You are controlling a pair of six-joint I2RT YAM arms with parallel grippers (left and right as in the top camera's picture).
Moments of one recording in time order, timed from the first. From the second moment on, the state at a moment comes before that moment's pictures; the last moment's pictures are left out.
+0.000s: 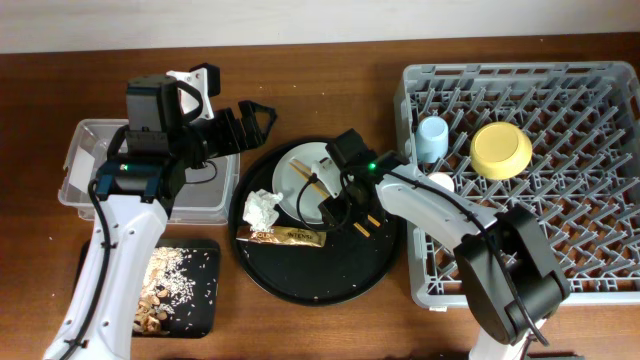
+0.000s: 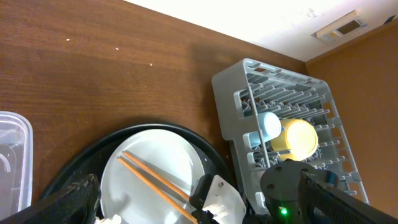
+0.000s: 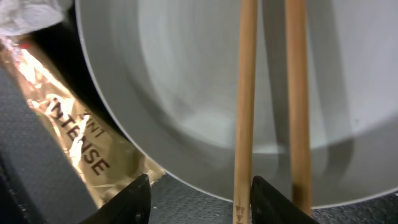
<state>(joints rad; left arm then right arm) -0.09 1.44 1.29 -0.52 0.52 -0.40 0.55 1.90 1.25 -0.68 -0.26 -0.10</state>
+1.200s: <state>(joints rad) -0.09 1.44 1.29 -0.52 0.52 -0.40 0.32 1.81 1.65 -1.22 -0.23 -0.08</state>
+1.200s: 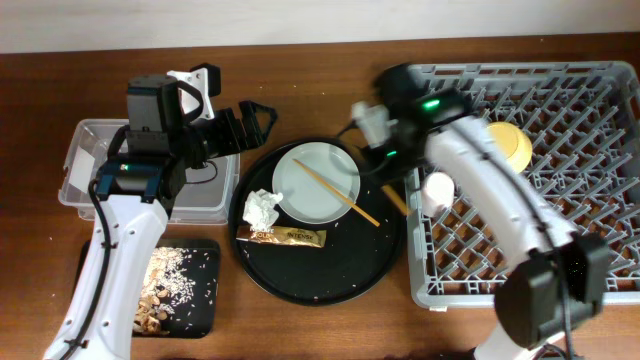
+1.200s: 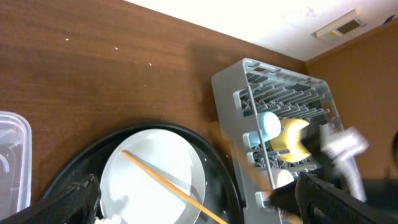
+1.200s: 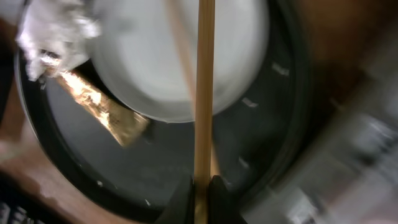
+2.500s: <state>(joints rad) -0.09 1.44 1.29 -0.52 0.52 -0.40 0.55 2.00 1.62 -1.14 -0.03 -0.13</state>
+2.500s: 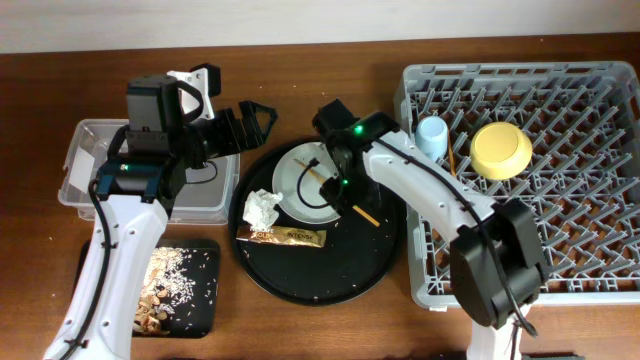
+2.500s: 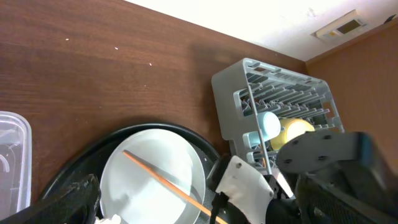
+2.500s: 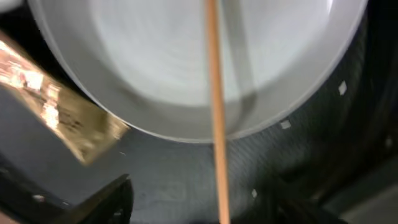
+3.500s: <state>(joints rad) -0.09 1.44 1.29 -0.52 0.52 -0.40 0.52 1.90 1.53 -1.13 0.01 -0.09</state>
